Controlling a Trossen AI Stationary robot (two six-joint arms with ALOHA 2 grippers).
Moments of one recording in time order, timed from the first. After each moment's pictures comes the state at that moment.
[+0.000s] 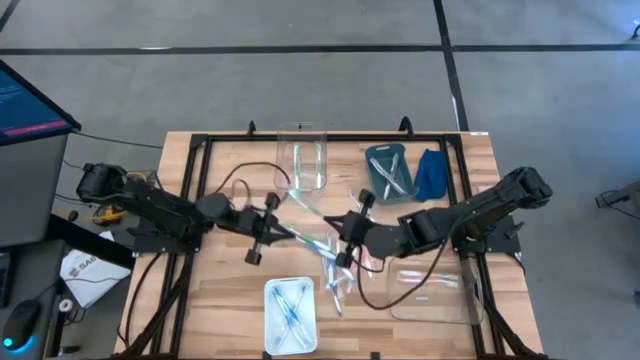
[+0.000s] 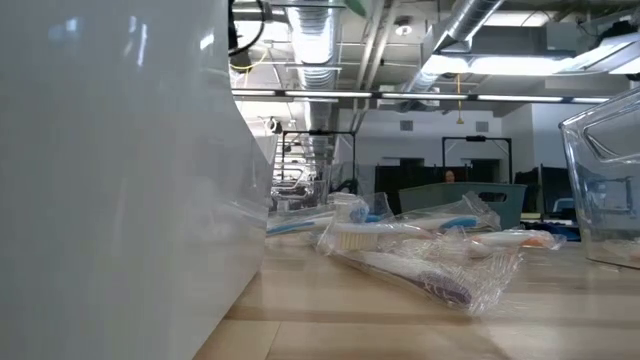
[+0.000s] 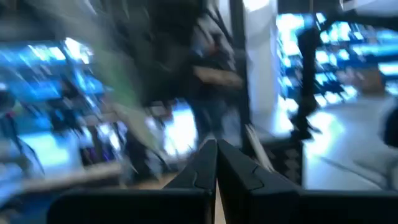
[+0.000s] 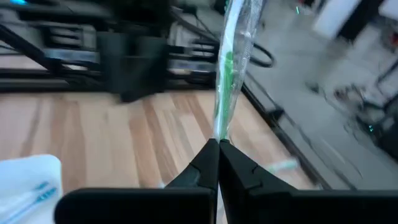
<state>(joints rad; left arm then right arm) -0.13 1.25 0.38 1.07 0.13 0.10 0.39 1.55 1.29 -0.19 0.79 0.08</state>
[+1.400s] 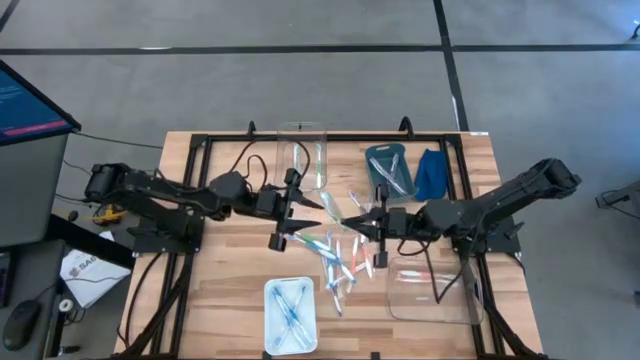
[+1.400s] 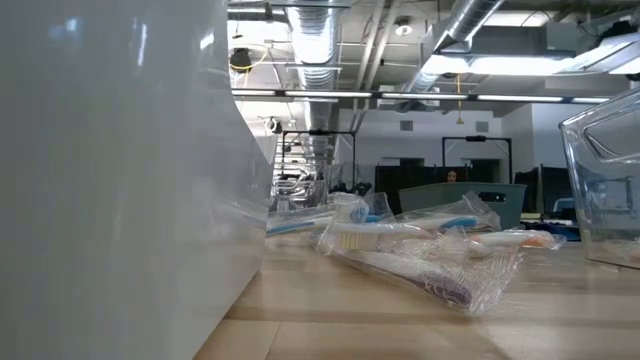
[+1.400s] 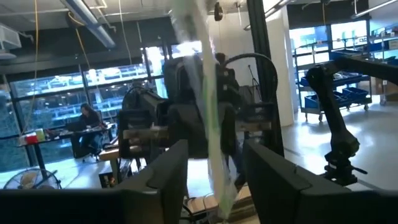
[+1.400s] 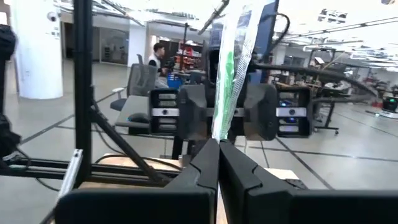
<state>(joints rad) -0.08 1.34 0.84 0.77 0.14 0.15 0.37 1.26 0.90 0.48 0.42 -0.17</state>
